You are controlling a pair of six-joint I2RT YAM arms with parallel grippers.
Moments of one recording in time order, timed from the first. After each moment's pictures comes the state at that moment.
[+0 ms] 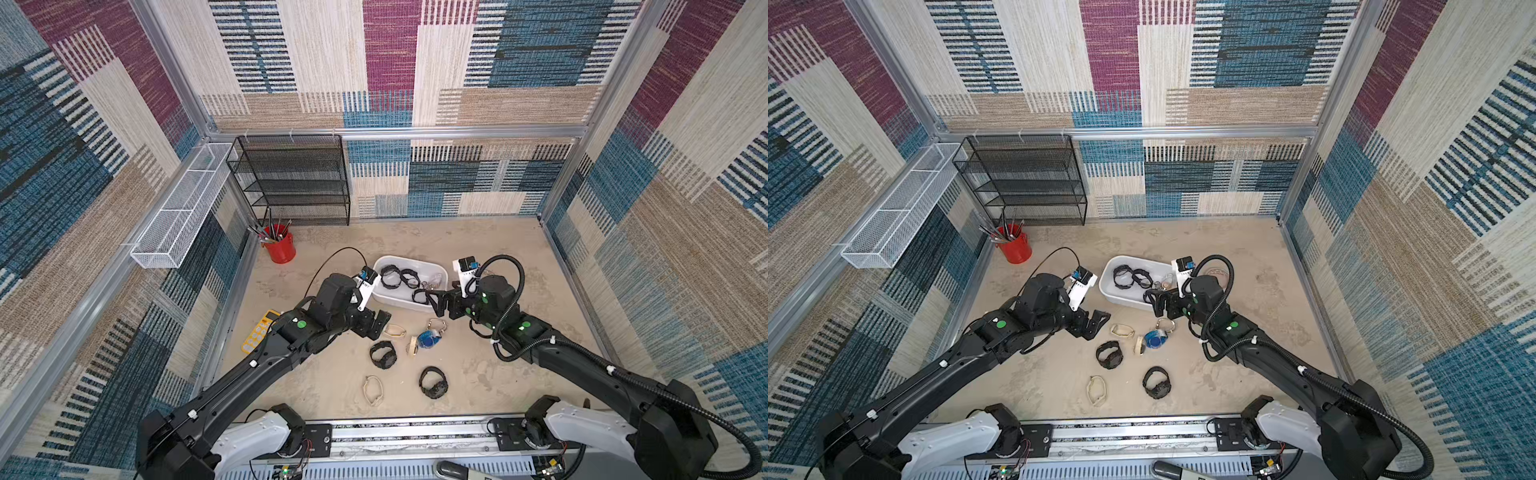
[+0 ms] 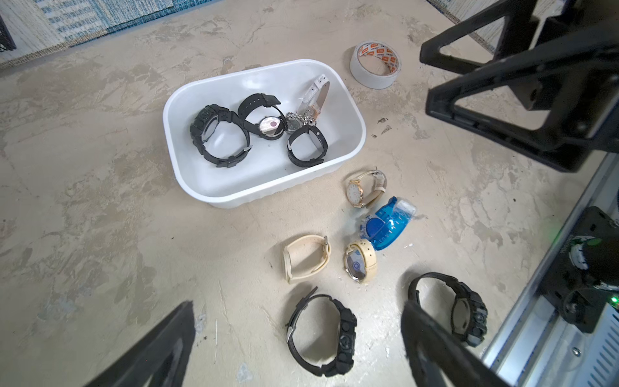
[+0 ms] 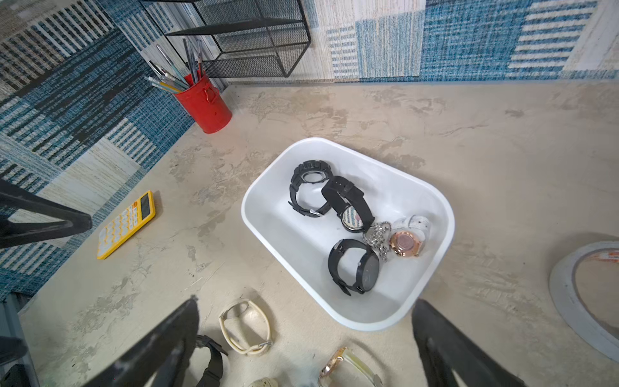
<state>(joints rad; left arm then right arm) -0.65 1.08 0.93 -0.55 0.07 -0.08 0.59 1.11 0.67 0.04 -0.08 0.31</state>
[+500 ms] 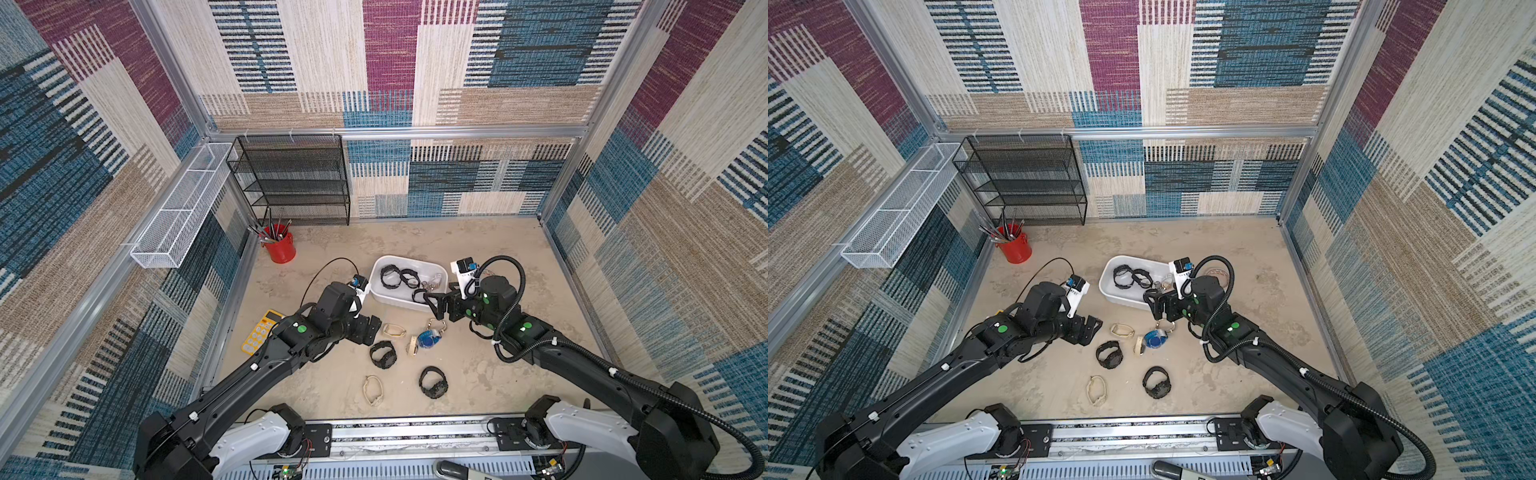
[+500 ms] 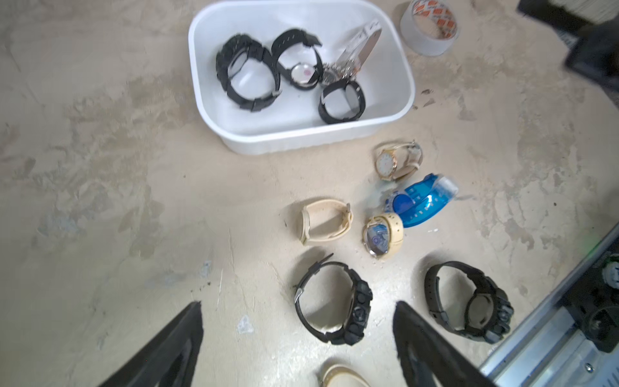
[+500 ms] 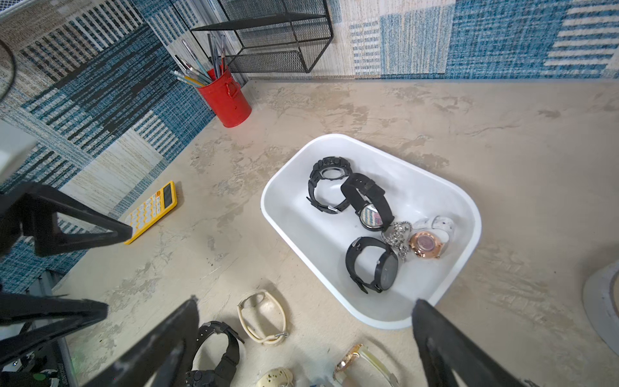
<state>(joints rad) -0.65 1.06 0.84 -0.63 0.00 -0.25 0.59 1.11 0.67 0.04 -0.15 0.30</state>
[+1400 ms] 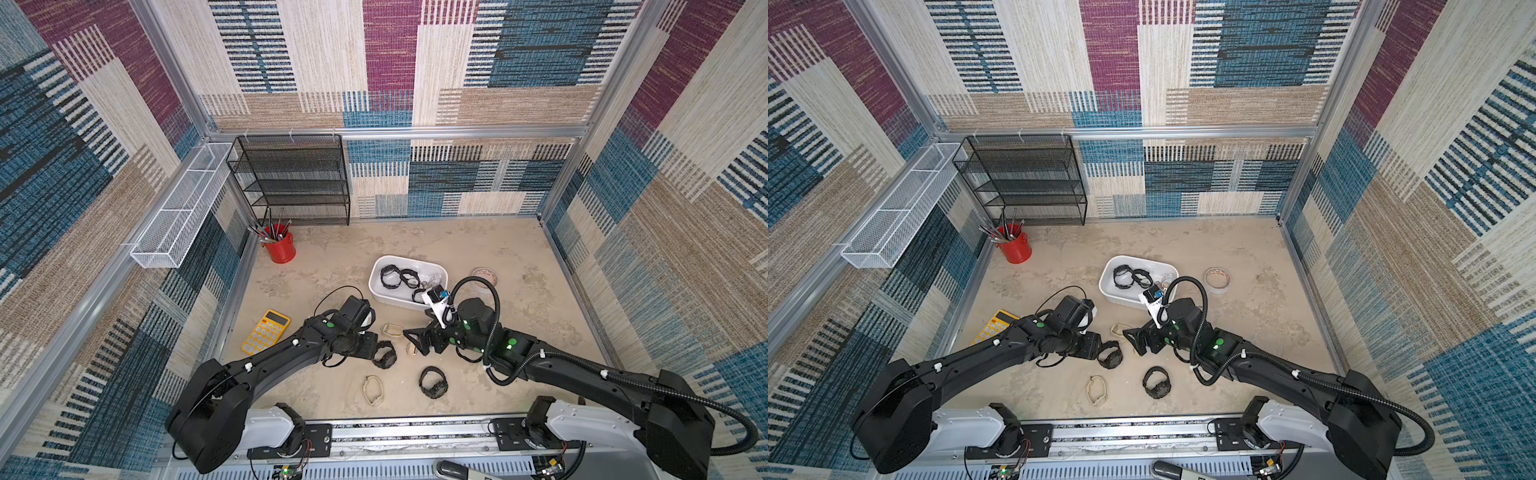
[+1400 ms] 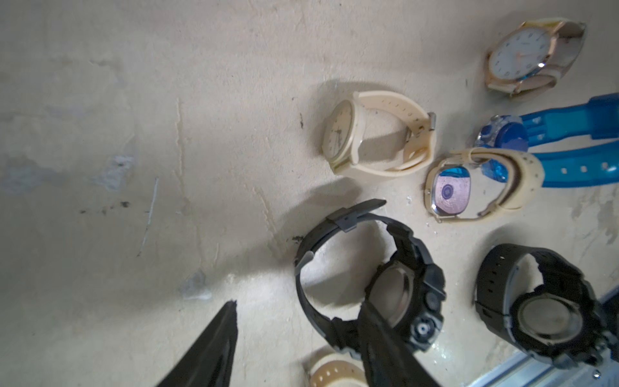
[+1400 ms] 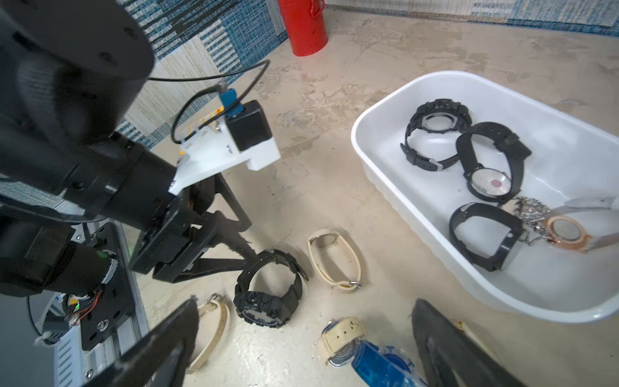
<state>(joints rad) -0.66 1.32 0.72 -0.56 0.11 -0.44 0.85 1.12 0.60 0.04 -0.14 0.25</state>
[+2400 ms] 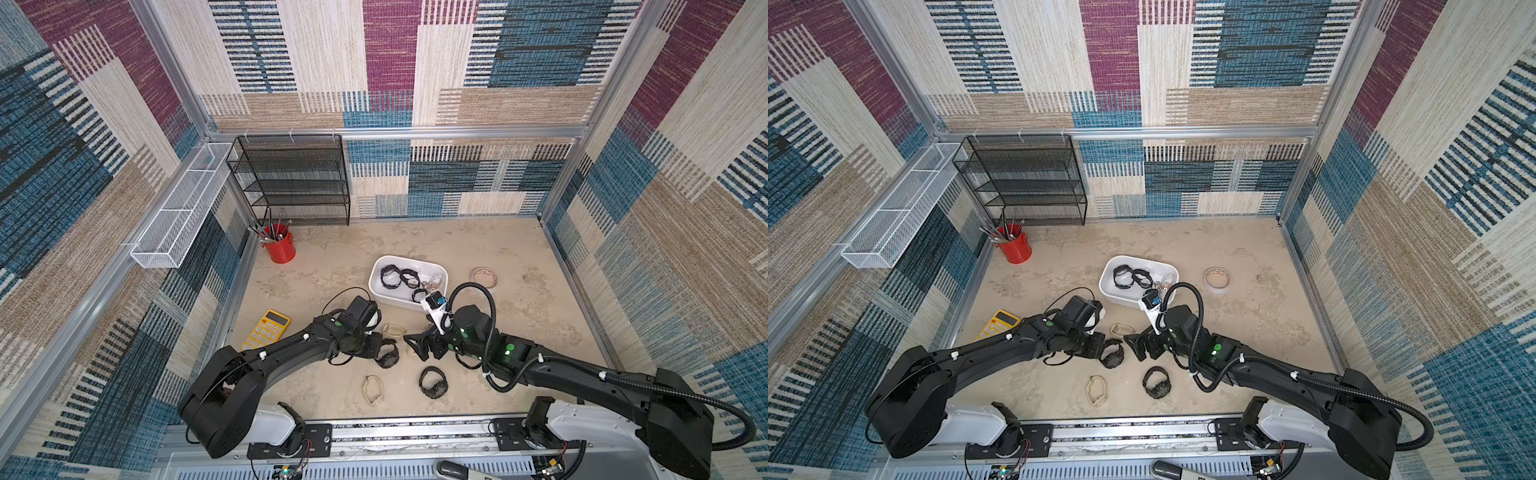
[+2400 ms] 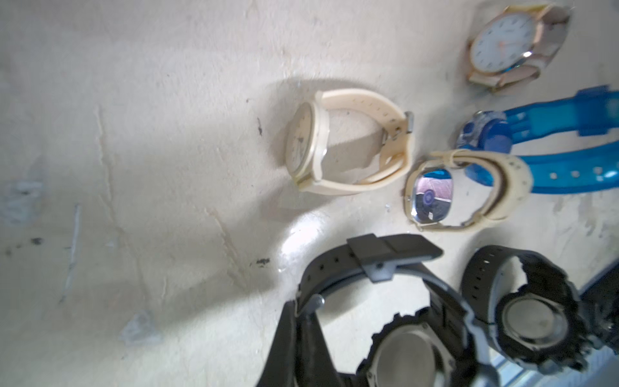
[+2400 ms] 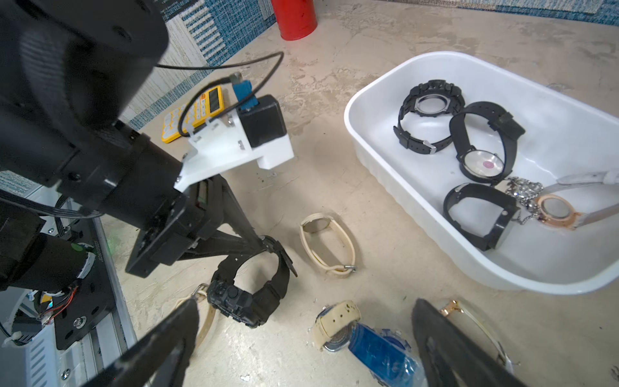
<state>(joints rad) -0.68 1.37 0.74 -0.49 0.16 -0.44 0.90 1.12 0.58 0.03 -0.04 0.26</state>
